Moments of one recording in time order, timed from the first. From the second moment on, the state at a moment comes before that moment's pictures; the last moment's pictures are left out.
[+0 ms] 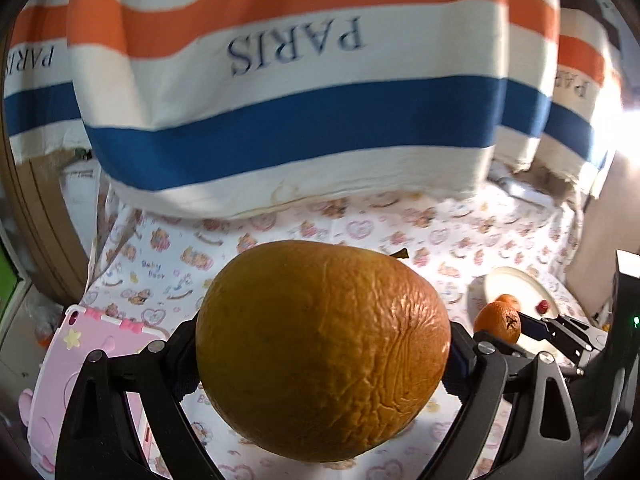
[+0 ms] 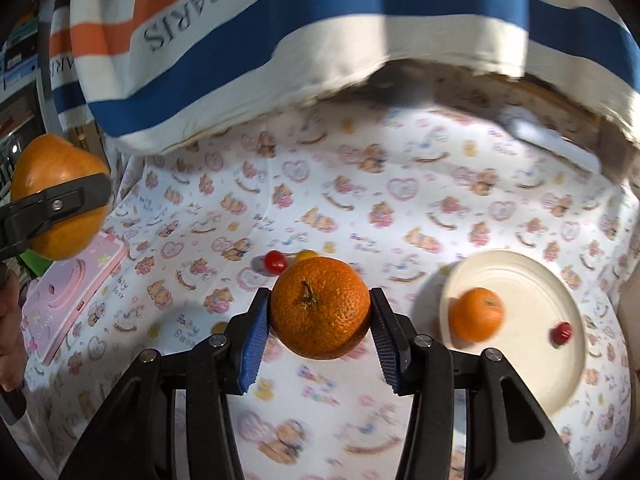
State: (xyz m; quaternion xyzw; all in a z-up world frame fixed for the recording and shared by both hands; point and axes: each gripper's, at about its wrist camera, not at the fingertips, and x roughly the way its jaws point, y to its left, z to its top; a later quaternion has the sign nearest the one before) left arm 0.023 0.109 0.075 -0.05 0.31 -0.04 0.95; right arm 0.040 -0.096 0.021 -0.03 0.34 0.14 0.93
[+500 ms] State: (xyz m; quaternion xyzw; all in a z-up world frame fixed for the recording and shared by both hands) left arm 0.026 0.032 0.082 -0.02 0.33 -0.10 0.94; right arm 0.011 -0.221 0.060 0.04 0.28 0.08 0.96
